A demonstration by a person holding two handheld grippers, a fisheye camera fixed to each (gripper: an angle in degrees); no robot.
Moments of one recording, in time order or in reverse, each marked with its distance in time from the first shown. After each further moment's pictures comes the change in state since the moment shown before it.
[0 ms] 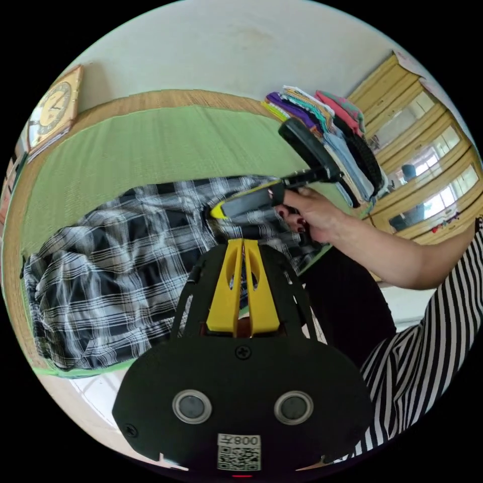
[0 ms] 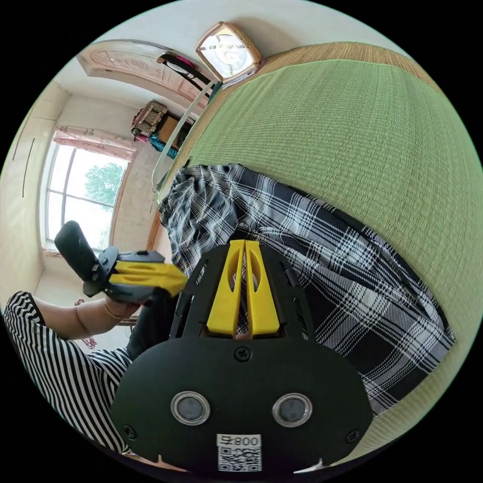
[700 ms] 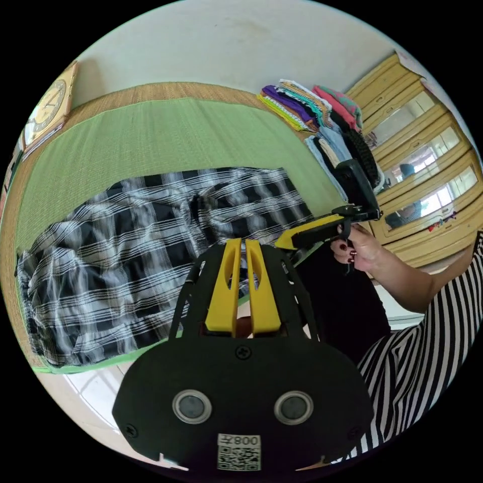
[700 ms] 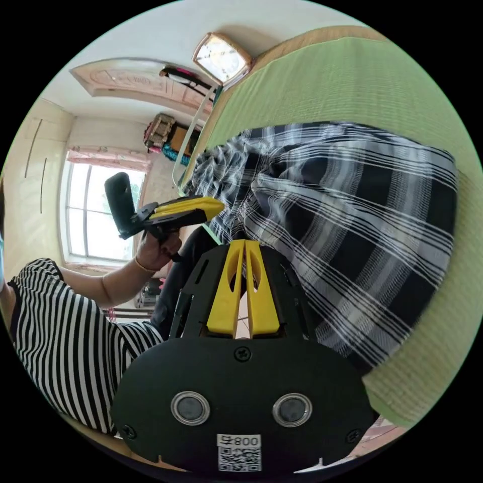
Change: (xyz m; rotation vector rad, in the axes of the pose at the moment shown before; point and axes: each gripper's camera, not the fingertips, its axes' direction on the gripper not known) left arm 0.055 -0.006 0.054 0.060 0.100 0.022; right arm 0.009 0.114 -0.067 0.073 -0.136 0.118
